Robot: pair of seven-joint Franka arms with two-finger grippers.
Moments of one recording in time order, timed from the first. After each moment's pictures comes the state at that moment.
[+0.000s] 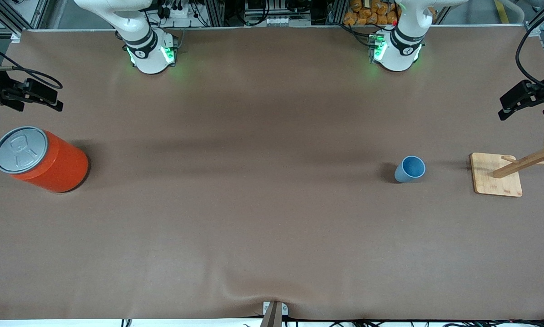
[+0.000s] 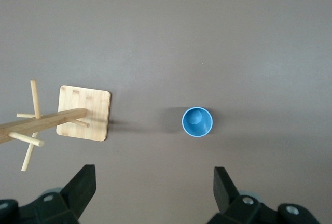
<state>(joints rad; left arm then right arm) -0.01 -0.08 0.02 -1.63 0.03 1.65 -0.02 0.01 0.00 -0.02 -1.50 0.06 1.39 0.03</state>
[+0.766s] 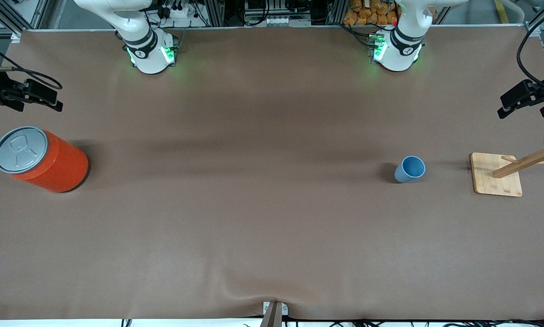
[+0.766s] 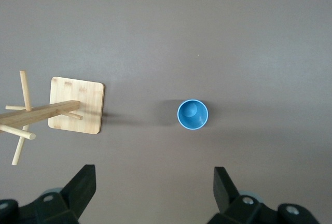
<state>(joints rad) -0.03 -0.08 0.04 -1.63 0.00 1.62 -0.01 0.01 0.00 -0.03 -1.50 0.06 1.39 0.03</state>
